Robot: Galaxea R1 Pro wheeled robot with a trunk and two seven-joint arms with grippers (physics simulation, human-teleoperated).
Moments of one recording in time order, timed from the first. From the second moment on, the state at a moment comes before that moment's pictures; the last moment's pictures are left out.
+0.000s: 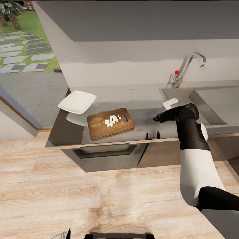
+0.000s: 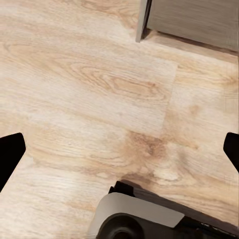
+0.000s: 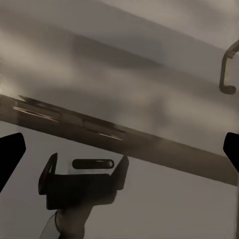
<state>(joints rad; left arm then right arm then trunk) -0.12 -0.02 0.32 -0.49 0.14 -0.52 -0.11 -1.14 0.05 -0.15 -1.25 0.97 0.89 0.87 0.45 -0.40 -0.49</state>
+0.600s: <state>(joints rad) -0.12 -0.02 0.31 -0.42 0.14 -0.54 -0.13 -1.14 0.06 -0.15 -1.25 0.97 0.89 0.88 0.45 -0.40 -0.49</state>
